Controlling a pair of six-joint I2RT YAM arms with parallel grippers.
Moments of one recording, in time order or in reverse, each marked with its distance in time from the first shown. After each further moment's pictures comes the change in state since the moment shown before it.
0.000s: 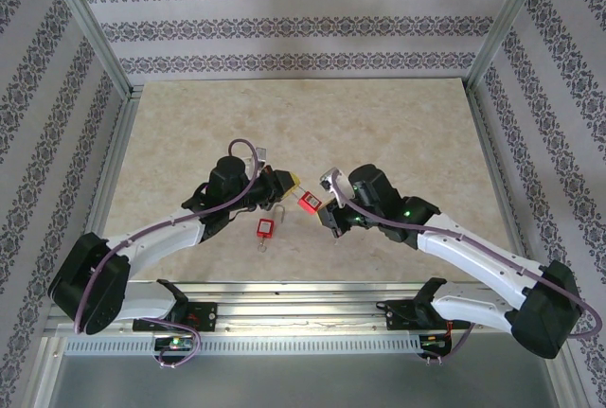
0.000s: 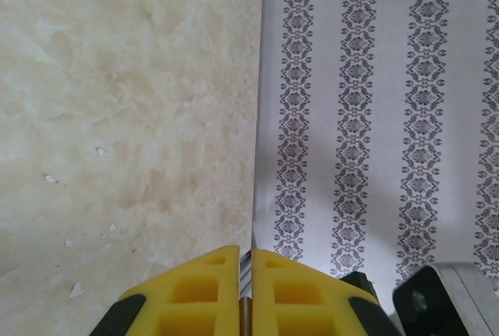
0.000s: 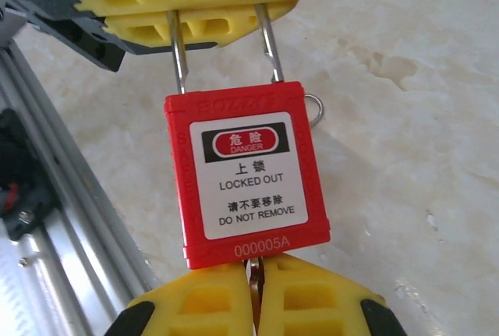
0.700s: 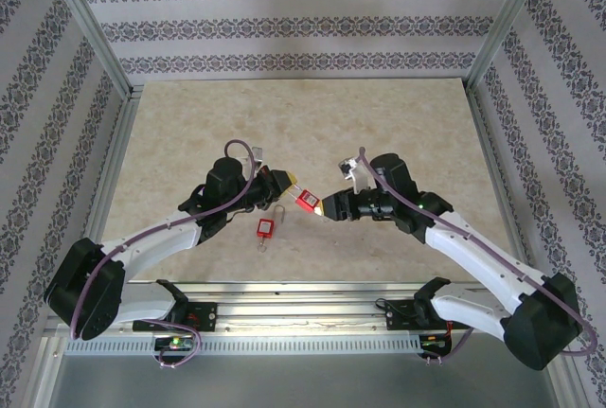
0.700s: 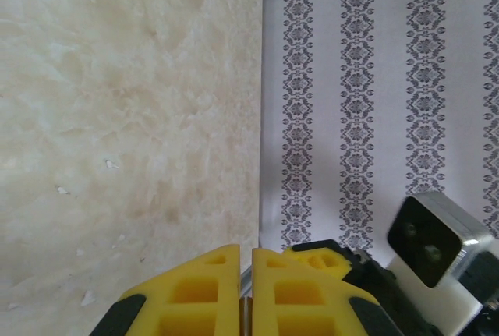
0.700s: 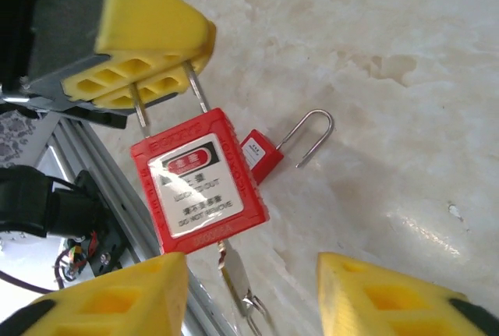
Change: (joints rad) left arm 0.007 -0.032 -0.012 -0.032 -0.032 0.037; right arm -0.168 -0.039 -0.027 0.041 -0.206 0.150
